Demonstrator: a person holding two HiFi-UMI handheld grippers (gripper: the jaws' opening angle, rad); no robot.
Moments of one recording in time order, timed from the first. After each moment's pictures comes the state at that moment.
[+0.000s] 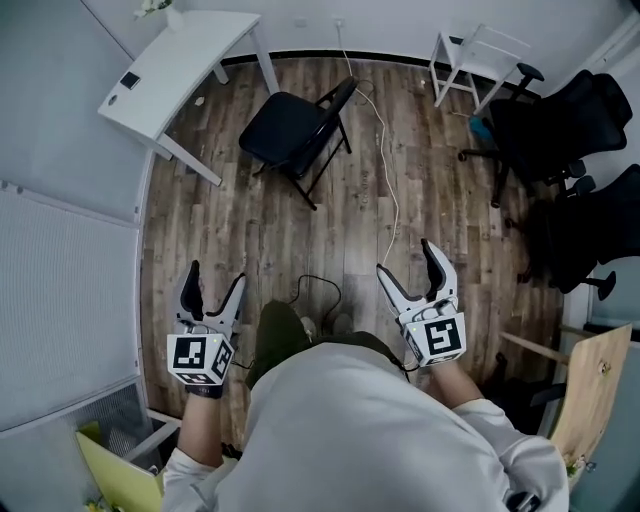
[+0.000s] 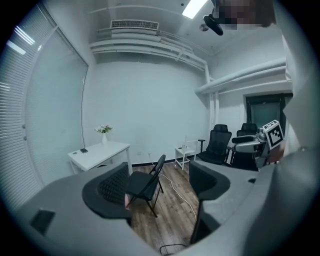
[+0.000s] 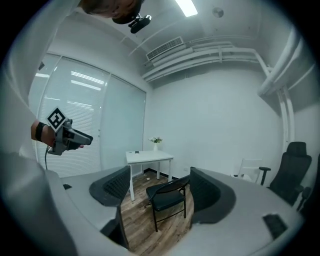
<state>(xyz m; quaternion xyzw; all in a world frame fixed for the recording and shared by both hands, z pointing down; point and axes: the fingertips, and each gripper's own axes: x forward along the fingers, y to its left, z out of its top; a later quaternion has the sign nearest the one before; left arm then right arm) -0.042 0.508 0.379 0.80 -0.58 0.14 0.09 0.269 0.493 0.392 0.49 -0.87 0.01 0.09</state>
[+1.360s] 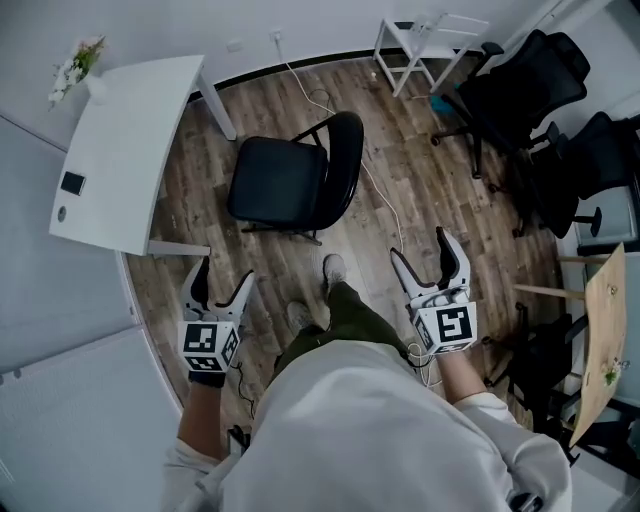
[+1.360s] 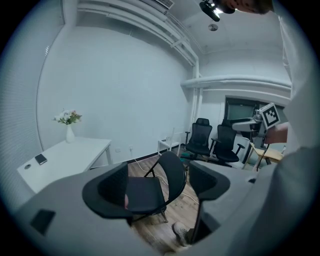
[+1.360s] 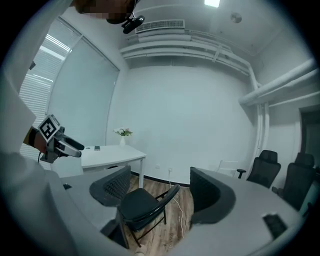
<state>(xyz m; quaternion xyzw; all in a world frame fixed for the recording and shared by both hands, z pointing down) -0.213 0.127 0.454 0.90 -0.39 0.18 0.11 0.101 0.216 0.381 0.67 -0.73 0.02 0.14</state>
